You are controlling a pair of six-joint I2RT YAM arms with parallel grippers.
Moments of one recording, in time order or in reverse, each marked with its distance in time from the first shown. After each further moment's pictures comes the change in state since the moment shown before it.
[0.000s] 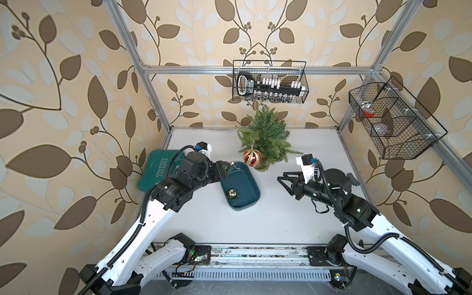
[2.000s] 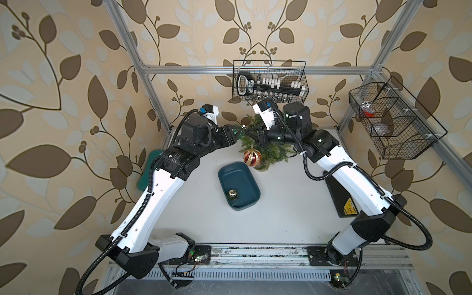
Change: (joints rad) left arm 0.048 0.299 0.419 0.109 0.103 0.025; right arm 0.000 0.824 1.056 -0.297 -0.168 -0.200
